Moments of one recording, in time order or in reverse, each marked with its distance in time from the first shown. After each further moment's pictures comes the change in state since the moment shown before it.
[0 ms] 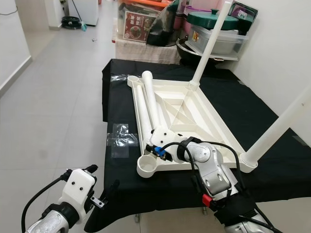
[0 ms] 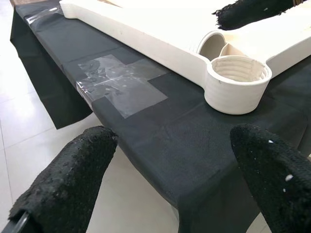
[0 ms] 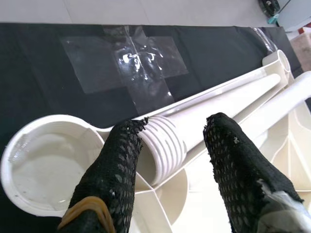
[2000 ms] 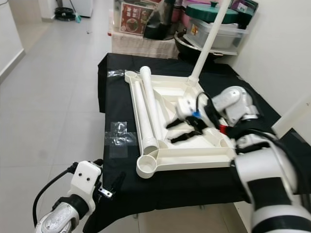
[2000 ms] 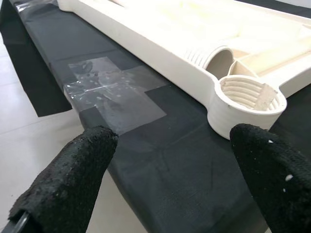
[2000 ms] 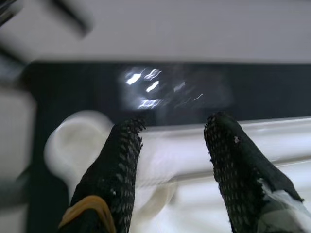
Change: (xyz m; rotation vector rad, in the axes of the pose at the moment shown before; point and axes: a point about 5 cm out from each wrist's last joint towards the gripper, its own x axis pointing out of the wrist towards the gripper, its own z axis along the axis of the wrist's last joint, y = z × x) left arm 0.017 -0.010 0.010 -0.081 -0.022 -0.008; right arm -0.005 -0.108 0.022 0.030 -0.164 0.514
